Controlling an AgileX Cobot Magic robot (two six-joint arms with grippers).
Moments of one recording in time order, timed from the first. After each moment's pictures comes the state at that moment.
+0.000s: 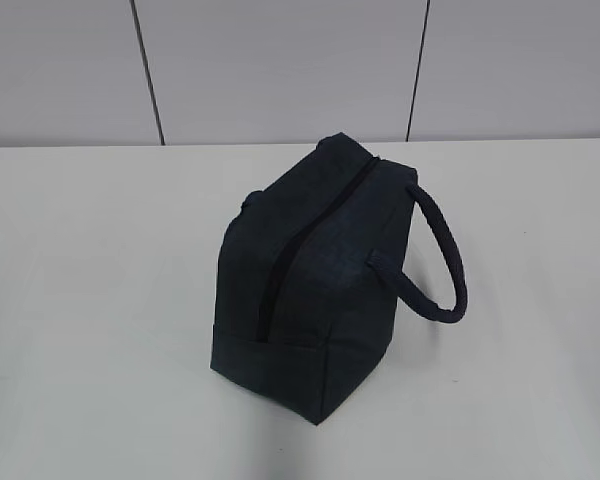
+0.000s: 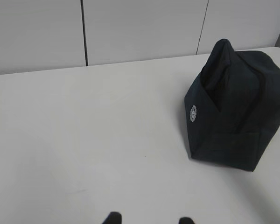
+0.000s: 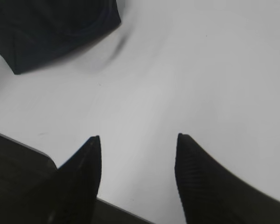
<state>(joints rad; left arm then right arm) -0.39 -0.01 -0.52 0.02 1.11 -0.04 0.55 0.04 -0.50 -0.23 1.15 0.09</state>
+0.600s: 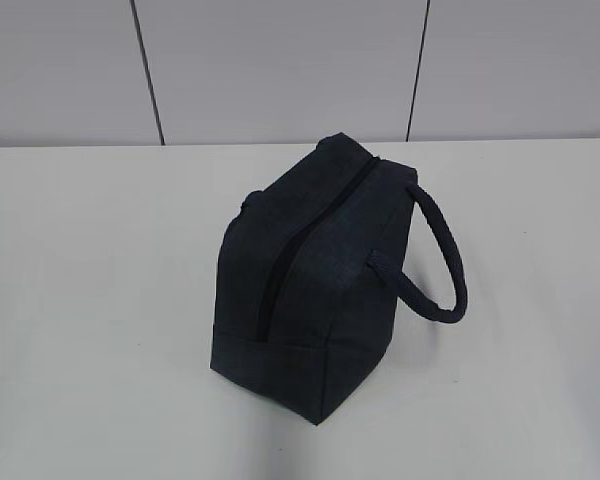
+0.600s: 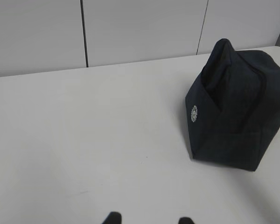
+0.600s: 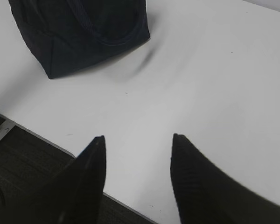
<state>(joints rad) -0.40 -0.02 -0.52 0.03 1.11 -0.03 0.55 -0.02 -0.50 -0.13 1.15 0.00</state>
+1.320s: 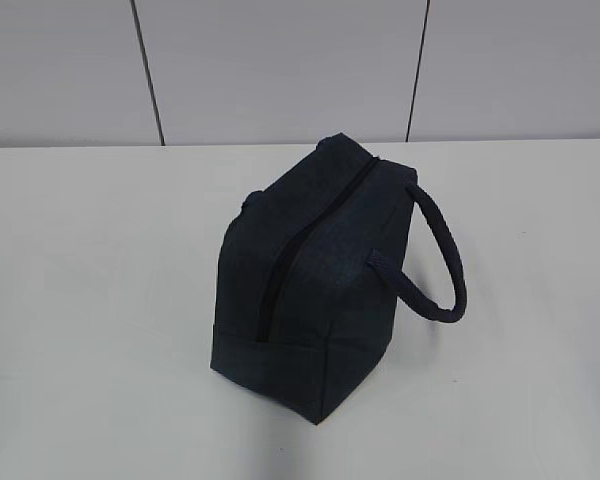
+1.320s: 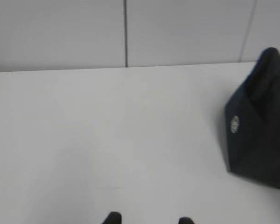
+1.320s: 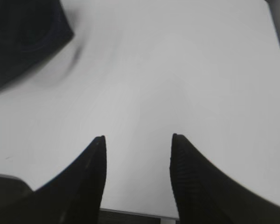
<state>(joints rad) -0.21 -0.02 -0.52 0.02 1.11 -0.03 0.24 -0.02 -0.50 -0.13 1.15 -0.01</state>
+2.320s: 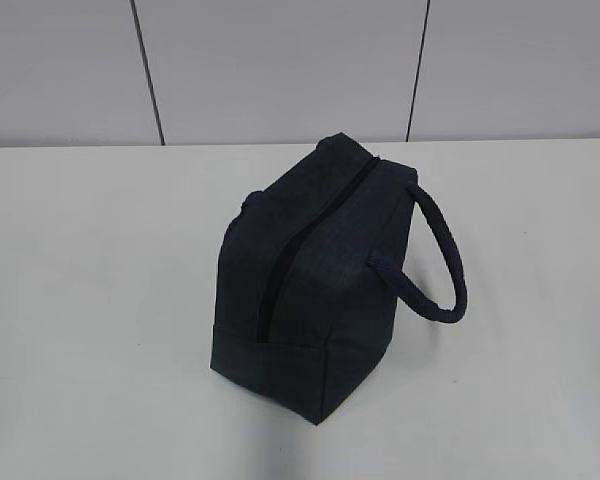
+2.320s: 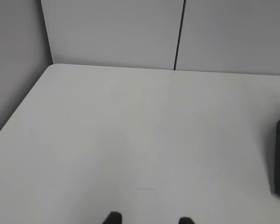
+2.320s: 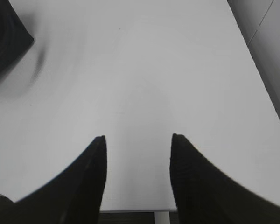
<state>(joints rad) -0.01 -0.02 -0.52 0.02 1.11 -0.03 0.04 -0.02 -0.50 -0.13 1.15 -0.01</state>
